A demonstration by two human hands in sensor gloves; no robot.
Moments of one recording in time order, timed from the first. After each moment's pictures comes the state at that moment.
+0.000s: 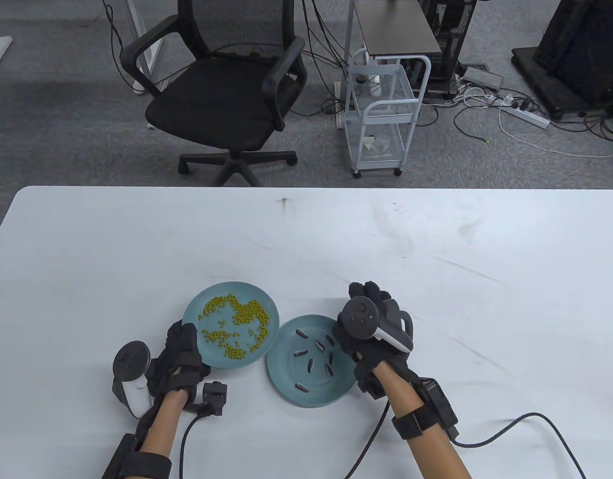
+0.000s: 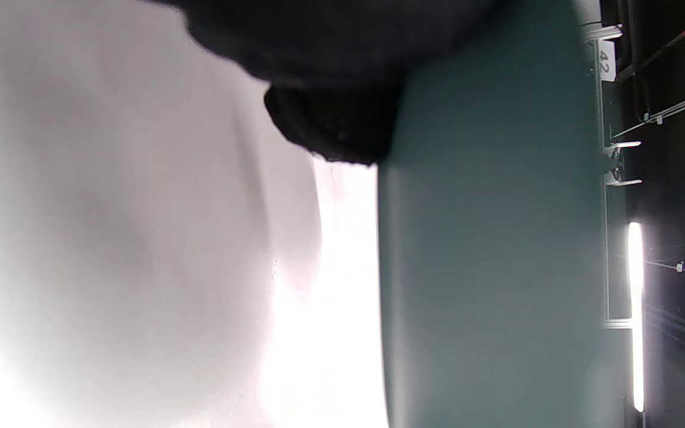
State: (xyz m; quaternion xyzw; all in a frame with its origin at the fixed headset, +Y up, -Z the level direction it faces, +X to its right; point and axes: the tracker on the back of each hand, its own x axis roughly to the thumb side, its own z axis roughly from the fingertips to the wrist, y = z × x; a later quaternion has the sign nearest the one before) left_hand -0.286 -0.811 -0.276 -0.03 0.16 0.66 0.74; right_hand 0.100 -0.743 -0.339 0.14 0.06 0.97 0.18
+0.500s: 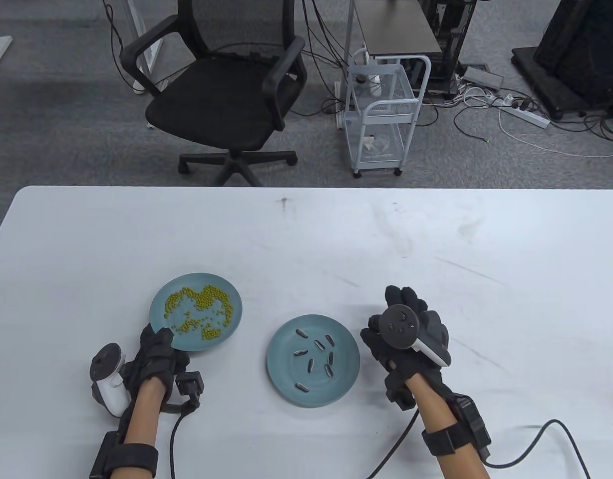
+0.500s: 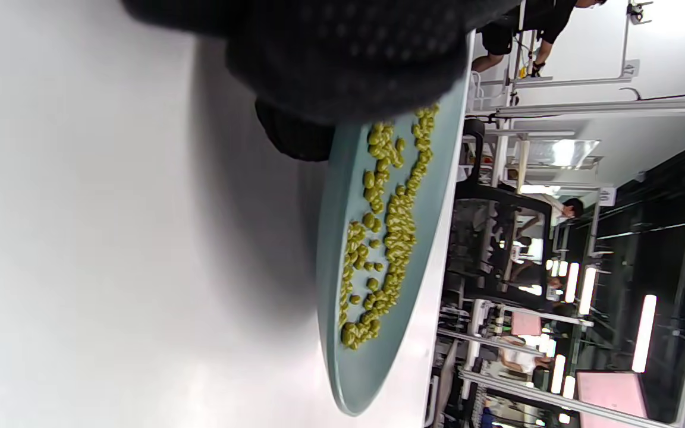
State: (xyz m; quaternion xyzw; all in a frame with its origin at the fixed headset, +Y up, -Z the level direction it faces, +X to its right) left_hand -0.331 -0.832 -0.278 -0.07 0.27 0.69 0.67; right_hand 0.166 -0.740 -0.312 0.10 0.04 0.98 0.19
